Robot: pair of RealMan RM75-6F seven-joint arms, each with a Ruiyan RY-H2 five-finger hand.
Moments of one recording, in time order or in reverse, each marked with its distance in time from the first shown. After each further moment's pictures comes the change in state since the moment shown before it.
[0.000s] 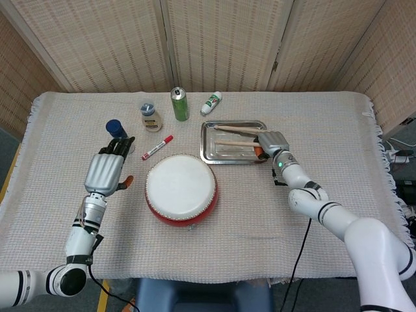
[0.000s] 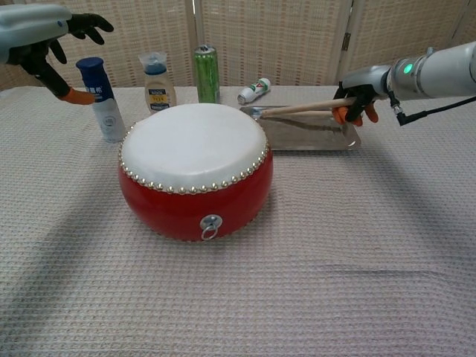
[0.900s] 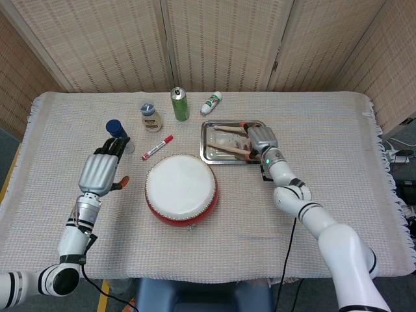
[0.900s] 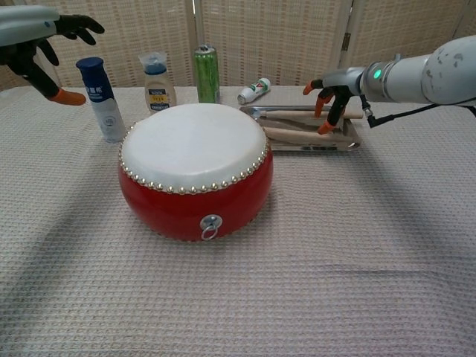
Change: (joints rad) left arm 0.032 0.043 0.004 0.008 0.030 -0.045 -0.076; right arm 0.022 -0.159 0.127 0.232 -0.137 -0.035 0.029
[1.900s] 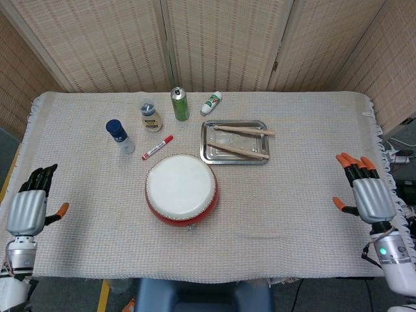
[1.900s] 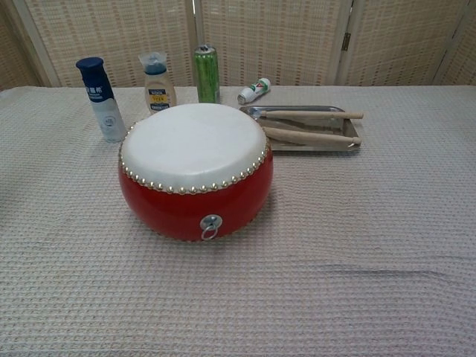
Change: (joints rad) left arm 0.417 0.099 0.198 0.091 0.379 0.275 -0.334; right arm -0.806 0.703 -0.242 -1.115 -0.468 1.112 -0.003
